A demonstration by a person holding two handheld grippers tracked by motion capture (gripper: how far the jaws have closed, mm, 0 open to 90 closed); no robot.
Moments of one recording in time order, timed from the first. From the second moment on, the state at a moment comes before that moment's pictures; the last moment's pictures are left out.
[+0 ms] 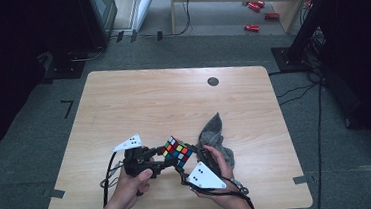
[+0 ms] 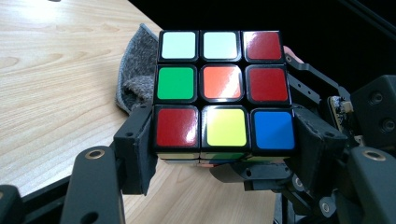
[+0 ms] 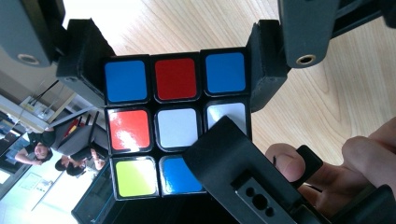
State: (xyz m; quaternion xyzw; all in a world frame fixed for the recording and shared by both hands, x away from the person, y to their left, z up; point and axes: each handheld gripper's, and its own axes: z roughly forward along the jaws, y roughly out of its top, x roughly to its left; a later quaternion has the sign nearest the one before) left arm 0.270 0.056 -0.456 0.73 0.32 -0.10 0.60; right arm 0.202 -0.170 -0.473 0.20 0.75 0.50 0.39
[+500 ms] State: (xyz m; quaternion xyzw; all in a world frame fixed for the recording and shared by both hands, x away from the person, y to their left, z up) left arm 0.270 0.068 -0.453 0.77 0.29 0.04 0.57; right arm 0.214 -0.195 -0.463 0.28 0.74 0.50 0.36
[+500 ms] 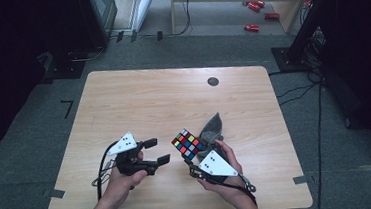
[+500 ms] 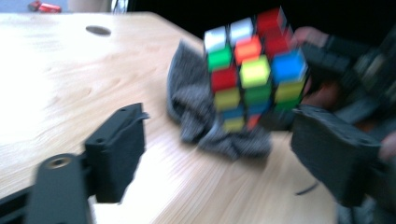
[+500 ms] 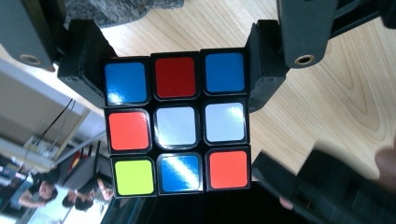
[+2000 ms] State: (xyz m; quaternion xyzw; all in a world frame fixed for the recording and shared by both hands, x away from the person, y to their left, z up) left arm 0.223 0.025 -0.481 0.79 0.08 0.37 0.49; right arm 0.224 -0.190 -0.450 0.41 0.73 0.55 0.07
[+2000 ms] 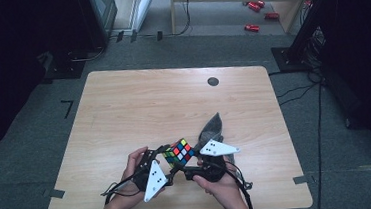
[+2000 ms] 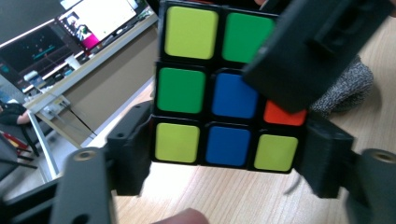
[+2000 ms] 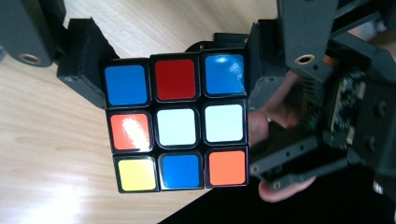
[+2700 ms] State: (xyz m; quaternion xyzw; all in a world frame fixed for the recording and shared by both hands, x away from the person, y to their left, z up) left arm 0.244 0.044 -0.478 0.80 0.18 0.29 0.50; right arm 0.246 -0.241 -0.461 0.44 0.73 0.49 0.18
